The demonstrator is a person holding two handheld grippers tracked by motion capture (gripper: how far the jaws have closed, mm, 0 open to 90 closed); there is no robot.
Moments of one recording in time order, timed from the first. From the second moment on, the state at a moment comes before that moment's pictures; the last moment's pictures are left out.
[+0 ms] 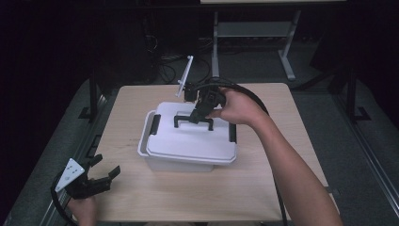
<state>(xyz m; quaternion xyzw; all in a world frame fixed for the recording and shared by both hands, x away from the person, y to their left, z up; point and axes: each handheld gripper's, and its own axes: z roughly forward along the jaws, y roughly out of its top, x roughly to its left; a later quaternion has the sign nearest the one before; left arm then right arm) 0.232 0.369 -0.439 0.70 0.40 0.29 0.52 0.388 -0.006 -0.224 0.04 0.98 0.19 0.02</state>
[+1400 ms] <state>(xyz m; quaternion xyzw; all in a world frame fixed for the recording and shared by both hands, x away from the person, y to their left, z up) 0.230 0.373 -0.439 0.69 0.40 0.29 0.52 0.430 0.046 -0.257 0.02 0.99 0.17 -0.01</state>
